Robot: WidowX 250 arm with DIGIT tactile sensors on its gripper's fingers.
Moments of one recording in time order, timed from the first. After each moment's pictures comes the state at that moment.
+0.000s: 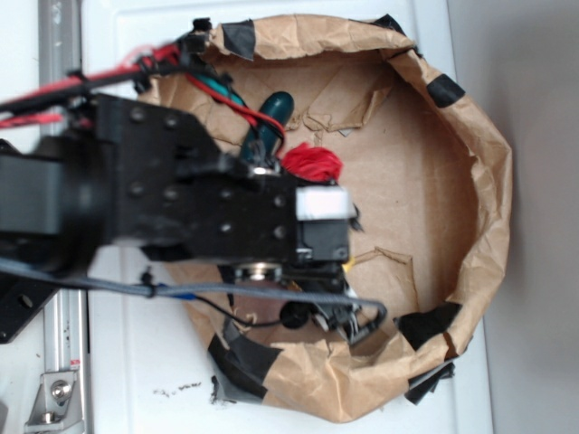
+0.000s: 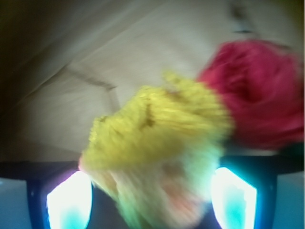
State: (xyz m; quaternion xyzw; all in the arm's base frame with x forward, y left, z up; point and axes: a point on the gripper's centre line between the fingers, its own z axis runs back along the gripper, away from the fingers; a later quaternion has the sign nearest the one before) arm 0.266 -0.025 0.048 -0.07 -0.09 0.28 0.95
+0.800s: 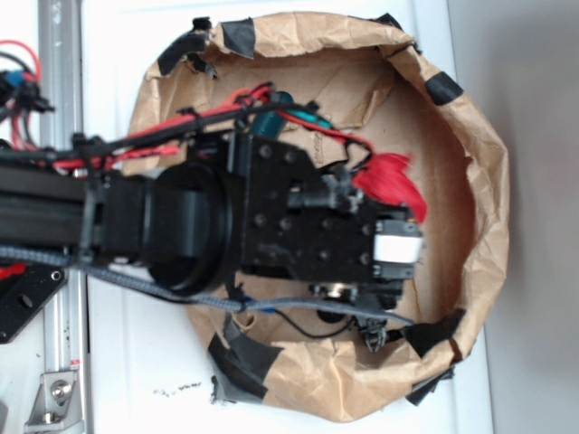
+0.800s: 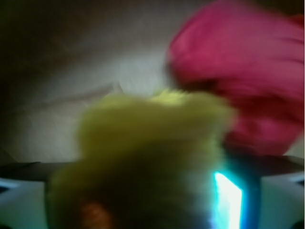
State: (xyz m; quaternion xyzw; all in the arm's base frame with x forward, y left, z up) arm 0.304 -0.020 0.039 -0.01 -0.12 0.11 0.99
